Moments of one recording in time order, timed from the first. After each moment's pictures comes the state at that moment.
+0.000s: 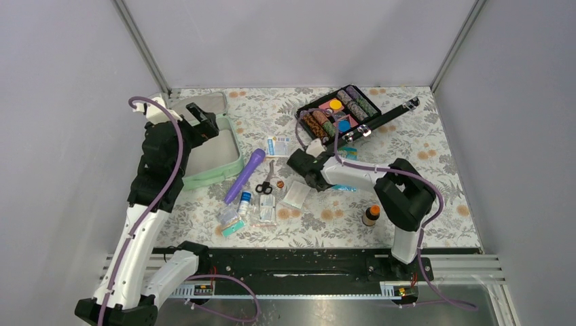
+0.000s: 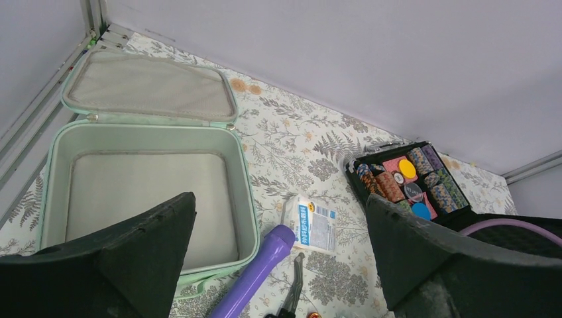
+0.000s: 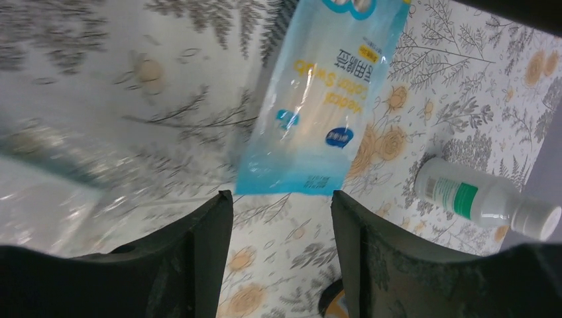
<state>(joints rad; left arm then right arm) -0.23 0.86 1.08 -0.37 -0.26 -0.45 0.89 1.85 1.23 -0.78 0.71 0.47</state>
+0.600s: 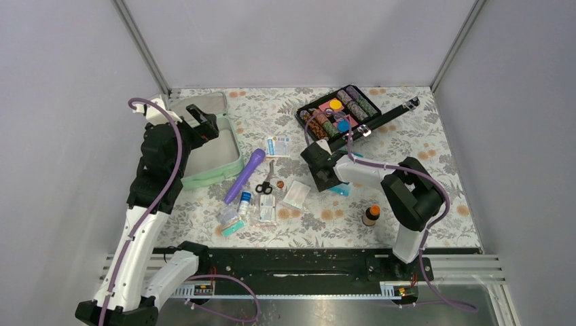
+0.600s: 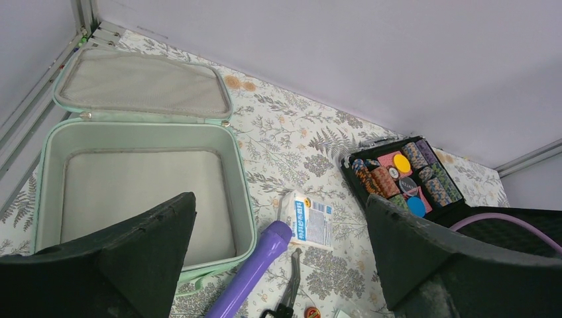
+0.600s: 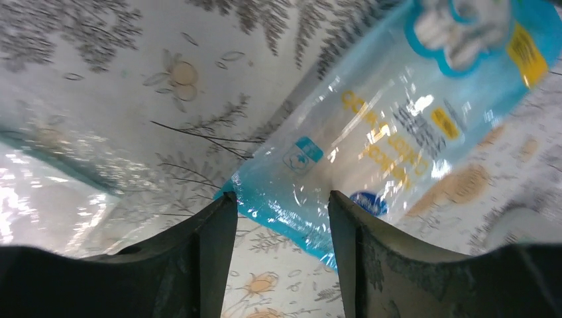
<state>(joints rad) -0.22 0.83 1.06 -0.38 -0.23 -0.45 0.75 1.81 1.09 -0.56 0.44 0.33</state>
